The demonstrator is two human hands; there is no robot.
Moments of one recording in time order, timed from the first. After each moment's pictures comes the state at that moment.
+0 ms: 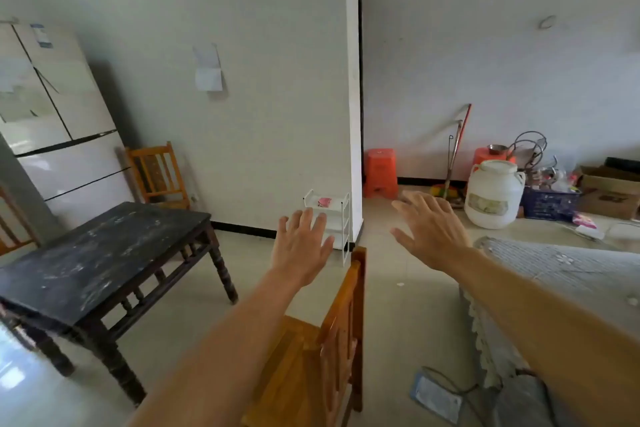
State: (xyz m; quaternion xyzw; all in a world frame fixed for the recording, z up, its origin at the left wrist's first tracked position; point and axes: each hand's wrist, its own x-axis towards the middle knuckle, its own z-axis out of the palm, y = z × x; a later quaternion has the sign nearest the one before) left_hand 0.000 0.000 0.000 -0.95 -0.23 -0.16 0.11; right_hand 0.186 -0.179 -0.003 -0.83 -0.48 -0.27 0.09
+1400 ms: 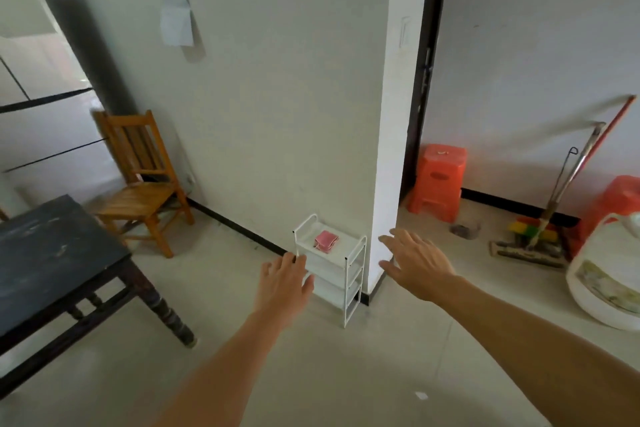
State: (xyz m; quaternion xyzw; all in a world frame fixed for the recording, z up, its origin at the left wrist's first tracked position) left_hand 0.612 0.397 -0.152 -0.91 -0.40 -0.08 0.02; right_hand 0.846 0.270 -0.114 -0.79 -0.61 -0.01 0.02
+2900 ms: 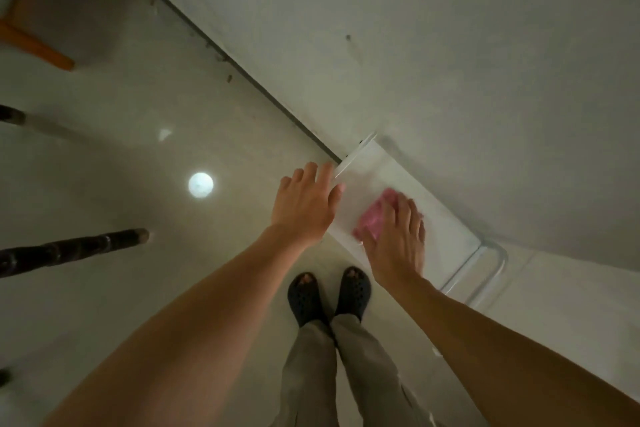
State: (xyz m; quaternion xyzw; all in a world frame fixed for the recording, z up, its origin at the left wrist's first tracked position) left_hand 0.863 0.971 -0.563 -0.87 -0.45 0.03 -0.20; right_hand 0.986 0.844 -0.583 -0.86 -0.46 0.23 0.04
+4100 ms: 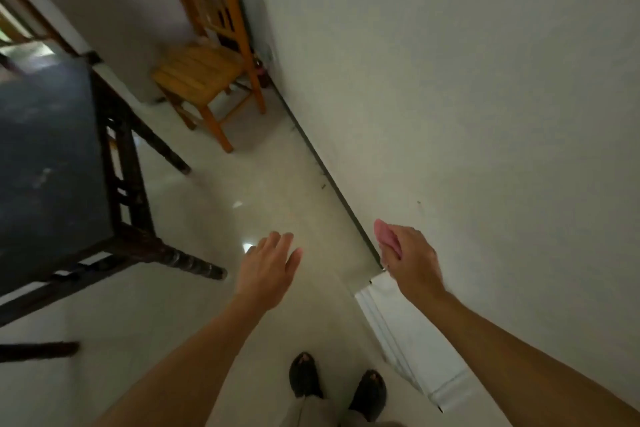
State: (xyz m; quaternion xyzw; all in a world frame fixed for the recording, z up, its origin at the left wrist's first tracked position) left_hand 0.679 0.943 -0.323 -0.78 -0.62 -0.07 -0.11; right_hand 0.943 0.926 -0.330 -0.69 -0.63 0.24 0.26
